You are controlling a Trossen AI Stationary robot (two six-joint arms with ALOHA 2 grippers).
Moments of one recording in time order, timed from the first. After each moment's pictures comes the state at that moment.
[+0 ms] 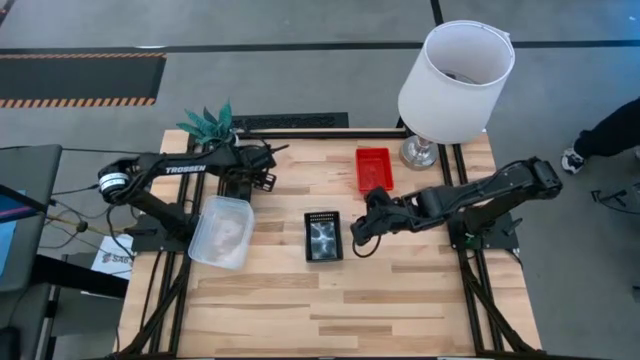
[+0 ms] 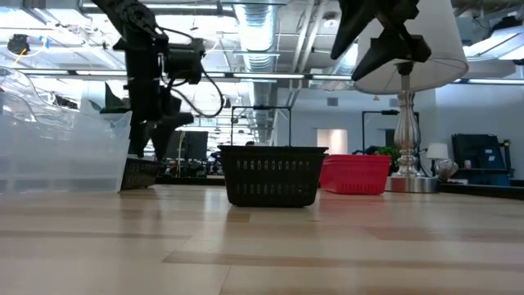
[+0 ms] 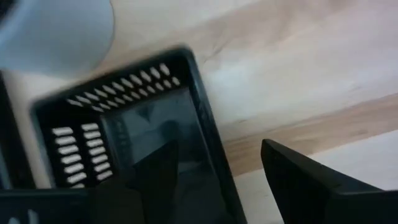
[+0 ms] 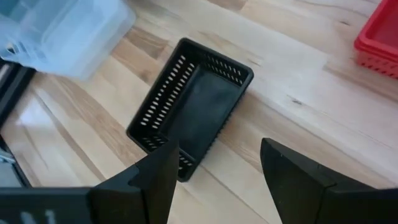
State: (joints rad) left arm 0.47 1.46 0.89 -0.80 -0.32 -0.75; right arm 0.23 1.41 1.17 -0.70 0.34 1.15
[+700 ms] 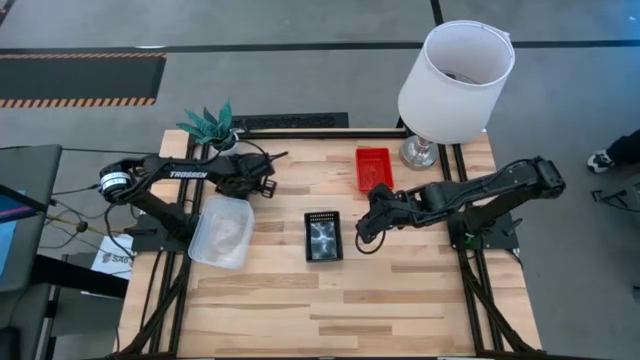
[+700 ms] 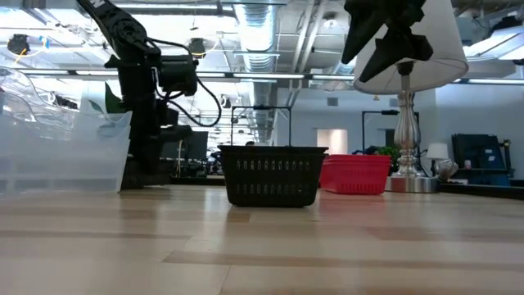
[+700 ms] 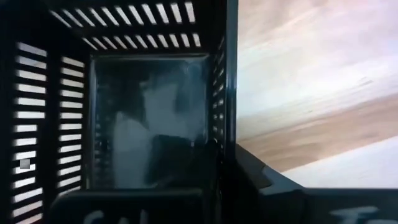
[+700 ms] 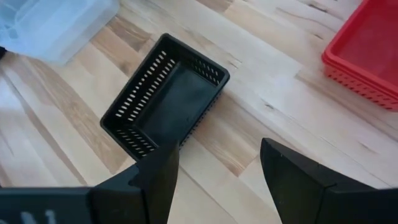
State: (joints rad) left arm 0.45 1.47 0.75 -0.58 -0.30 -0.76; right arm 0.21 1.38 1.17 -0.79 0.34 1.04
